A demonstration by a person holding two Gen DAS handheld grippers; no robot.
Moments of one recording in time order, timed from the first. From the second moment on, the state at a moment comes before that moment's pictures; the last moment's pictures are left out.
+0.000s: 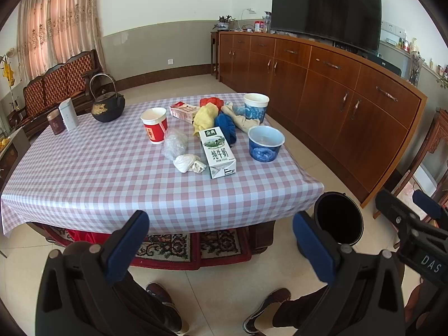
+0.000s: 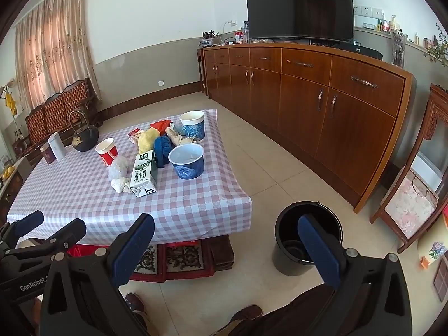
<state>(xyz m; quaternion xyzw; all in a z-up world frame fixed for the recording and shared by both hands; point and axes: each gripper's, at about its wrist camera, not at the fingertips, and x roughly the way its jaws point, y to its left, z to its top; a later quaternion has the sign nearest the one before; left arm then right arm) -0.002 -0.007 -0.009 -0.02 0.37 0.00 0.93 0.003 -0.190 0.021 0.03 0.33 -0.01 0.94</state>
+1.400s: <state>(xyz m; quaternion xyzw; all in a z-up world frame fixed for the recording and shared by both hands) -0.006 0.004 -0.004 -0.03 0.34 0.01 0.94 -0.006 -0.189 0.024 0.03 0.30 -0.01 0.95</state>
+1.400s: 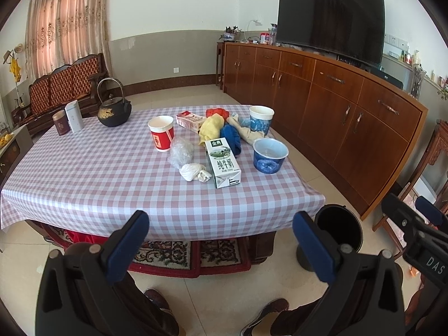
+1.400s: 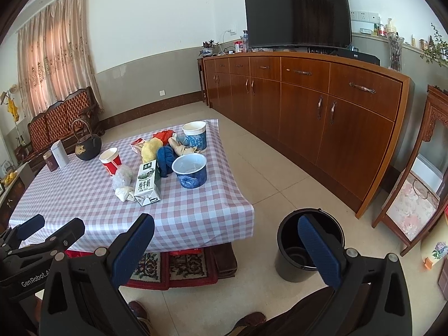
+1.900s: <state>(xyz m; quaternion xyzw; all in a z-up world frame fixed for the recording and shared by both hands) -0.009 0.003 -0.001 -0.04 0.33 0.01 0.94 -0.007 -0.187 0.027 0.03 0.30 -0.01 0.95</state>
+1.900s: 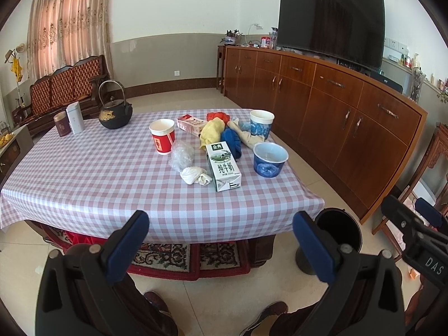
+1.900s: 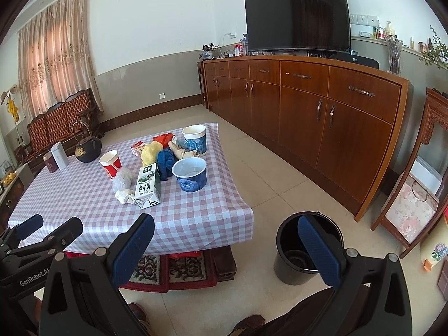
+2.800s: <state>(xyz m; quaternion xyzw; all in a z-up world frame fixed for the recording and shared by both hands) -0.010 0.007 -0.007 -0.04 0.33 0.02 0.94 -0.005 -0.184 0.023 0.03 0.30 -0.01 0.95</state>
